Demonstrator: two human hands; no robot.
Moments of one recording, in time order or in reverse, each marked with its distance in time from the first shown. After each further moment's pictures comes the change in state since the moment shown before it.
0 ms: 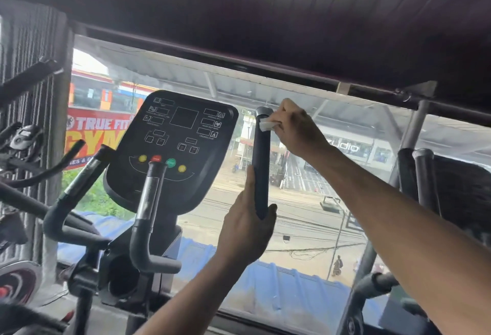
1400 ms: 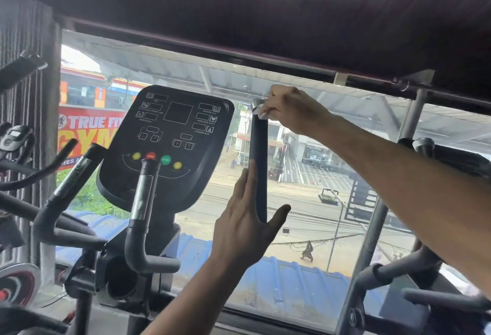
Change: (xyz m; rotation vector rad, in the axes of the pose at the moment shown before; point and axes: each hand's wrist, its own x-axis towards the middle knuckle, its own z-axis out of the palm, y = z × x) left_hand -0.002 -0.013 0.001 0.240 0.053 0.200; right_hand 0.025 0.006 -0.021 -0.020 -0.194 -0.202
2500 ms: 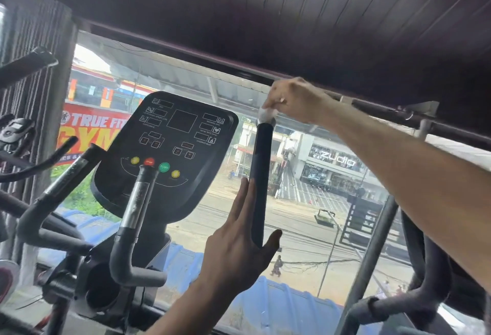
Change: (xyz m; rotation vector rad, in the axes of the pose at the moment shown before) left_hand -0.003 -0.008 0.004 0.023 0.032 0.000; right_hand 0.051 0.032 -0.025 -0.009 -0.069 -0.051
